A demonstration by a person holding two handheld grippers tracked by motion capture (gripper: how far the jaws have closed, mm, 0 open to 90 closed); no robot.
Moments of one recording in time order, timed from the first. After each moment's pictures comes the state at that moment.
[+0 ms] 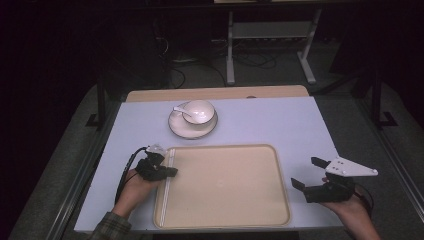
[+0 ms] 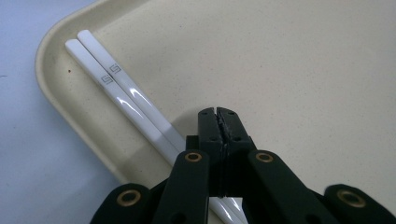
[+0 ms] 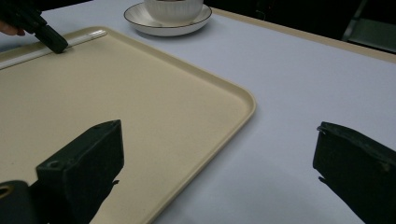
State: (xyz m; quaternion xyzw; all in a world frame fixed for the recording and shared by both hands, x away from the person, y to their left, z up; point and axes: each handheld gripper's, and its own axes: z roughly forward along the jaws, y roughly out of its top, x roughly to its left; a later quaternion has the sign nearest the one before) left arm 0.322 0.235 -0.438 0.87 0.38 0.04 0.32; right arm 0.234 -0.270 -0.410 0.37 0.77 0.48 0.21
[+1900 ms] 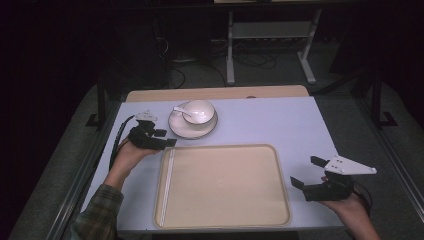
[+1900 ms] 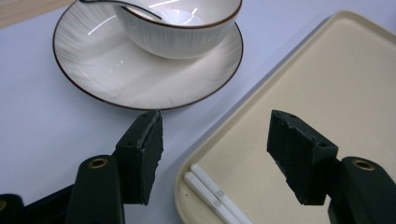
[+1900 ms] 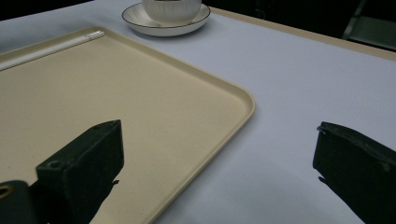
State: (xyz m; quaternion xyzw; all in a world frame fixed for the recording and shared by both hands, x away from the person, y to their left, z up) left arm 0.395 0.256 -0.388 0.84 0.36 0.09 0.39; right arm 0.238 -0.270 -0.411 0.37 0.77 0.48 0.21
